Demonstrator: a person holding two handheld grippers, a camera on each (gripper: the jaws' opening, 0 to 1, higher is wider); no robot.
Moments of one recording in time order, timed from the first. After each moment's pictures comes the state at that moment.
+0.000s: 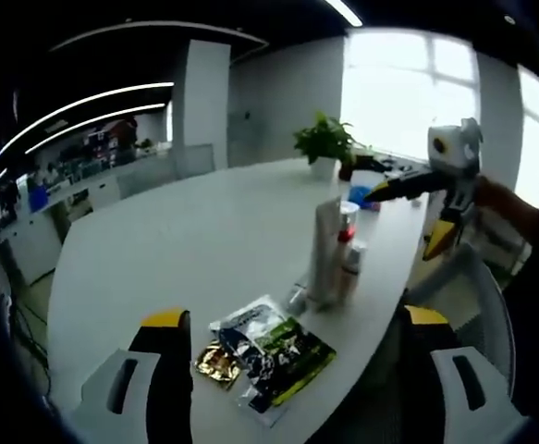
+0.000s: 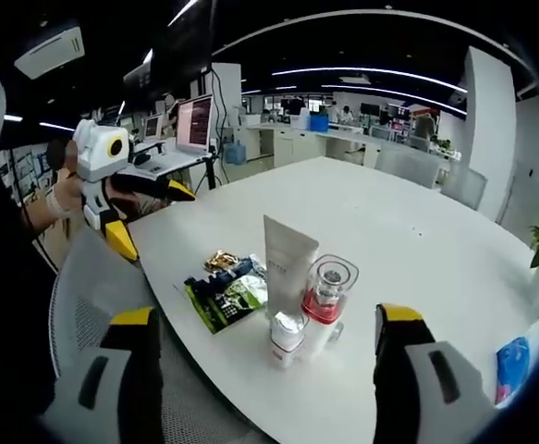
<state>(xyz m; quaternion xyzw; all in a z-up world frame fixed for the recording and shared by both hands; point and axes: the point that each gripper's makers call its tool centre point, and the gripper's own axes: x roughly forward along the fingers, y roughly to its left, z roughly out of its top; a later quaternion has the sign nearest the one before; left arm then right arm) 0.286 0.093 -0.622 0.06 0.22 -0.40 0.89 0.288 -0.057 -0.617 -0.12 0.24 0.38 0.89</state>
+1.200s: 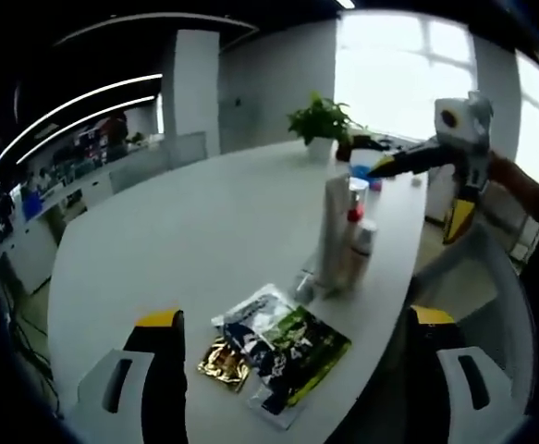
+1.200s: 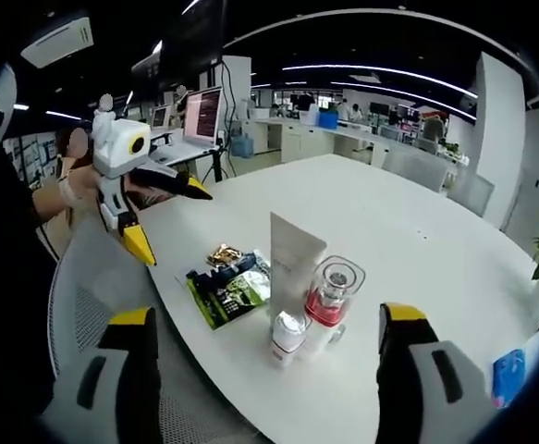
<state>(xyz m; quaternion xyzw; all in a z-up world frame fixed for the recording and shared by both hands) 0.314 0.099 -0.649 0.10 0.25 -0.42 0.87 0.290 -0.054 -0.621 -0.13 0.24 0.39 0.88</state>
